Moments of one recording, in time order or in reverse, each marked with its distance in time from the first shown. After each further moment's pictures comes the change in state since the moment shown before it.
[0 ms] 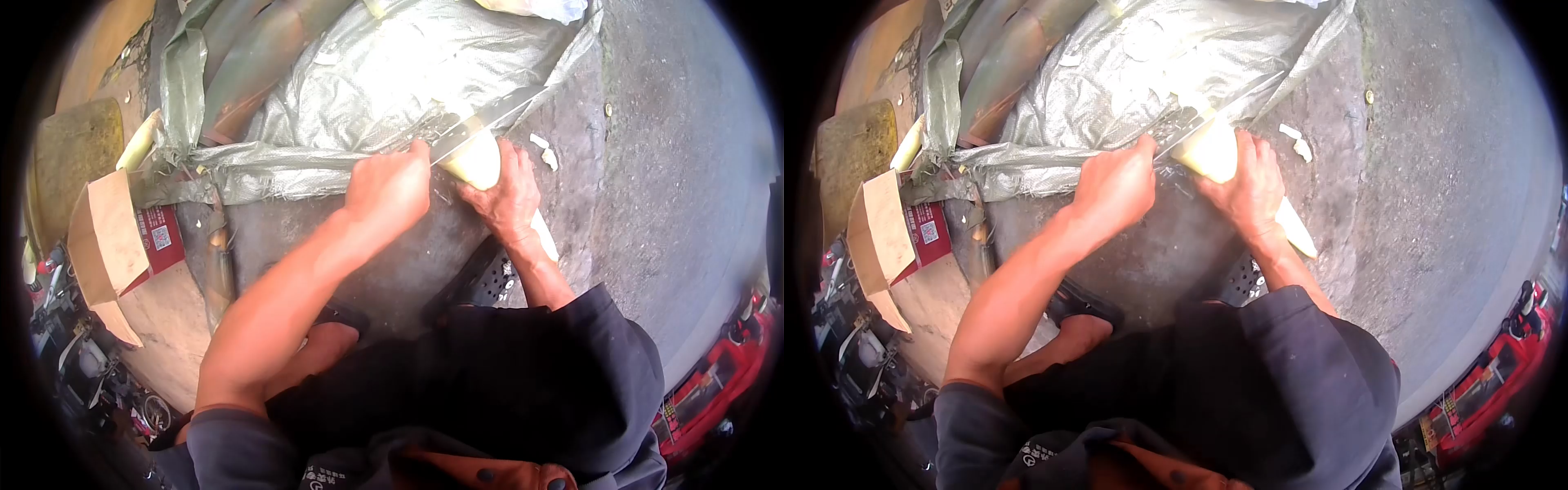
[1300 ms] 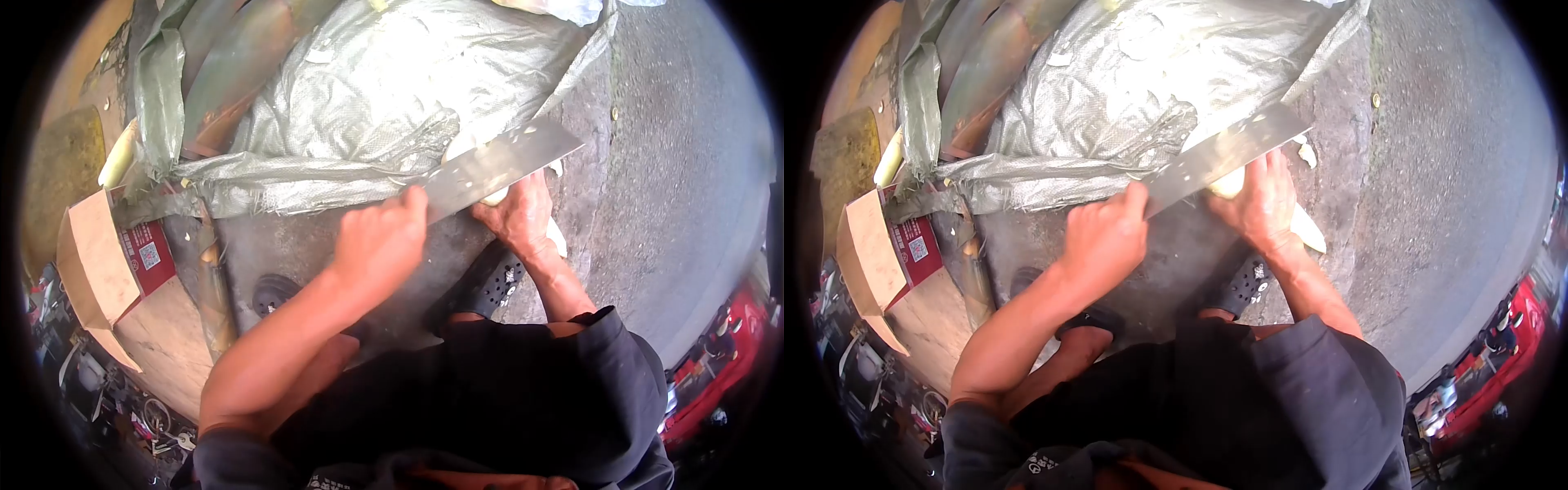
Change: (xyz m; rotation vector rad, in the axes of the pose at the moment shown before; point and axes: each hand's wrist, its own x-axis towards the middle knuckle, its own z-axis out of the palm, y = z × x) left_hand -0.044 -0.015 0.014 -0.051 0.059 0.059; right_hand 0.009 0.005 -0.015 -0.015 -0.151 -0.111
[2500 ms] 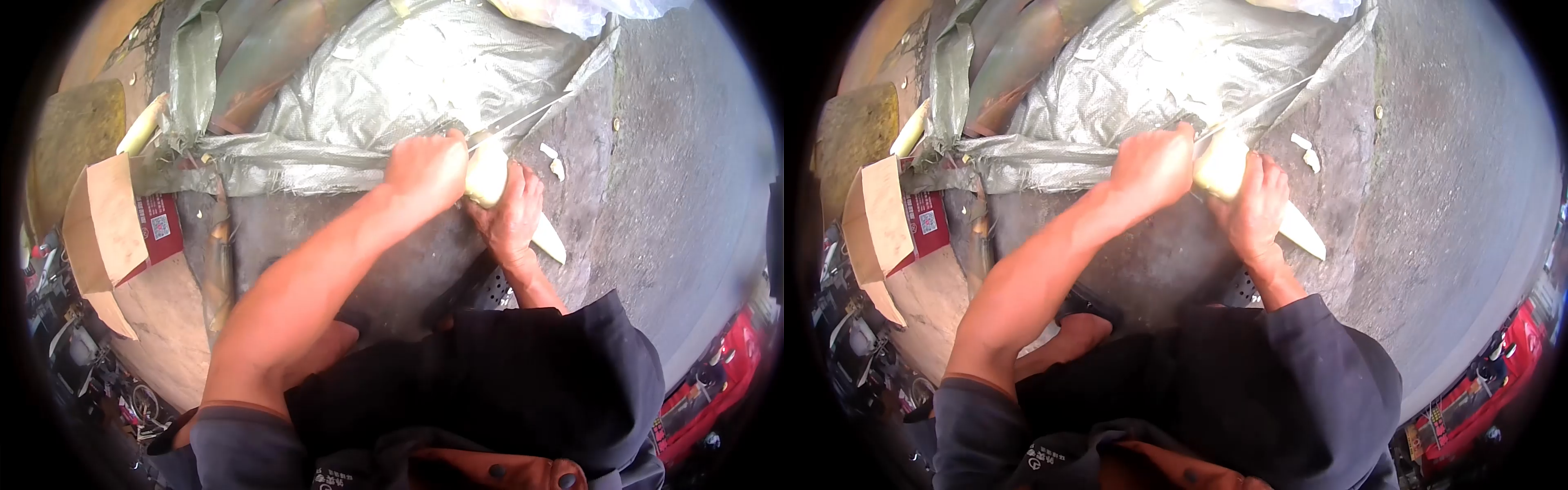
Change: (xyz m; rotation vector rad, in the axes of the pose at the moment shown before) left_hand 0.070 0.014 0.003 -0.001 -0.008 -0.017; right_hand -0.023 -0.012 0.027 -0.092 0.267 -0.048
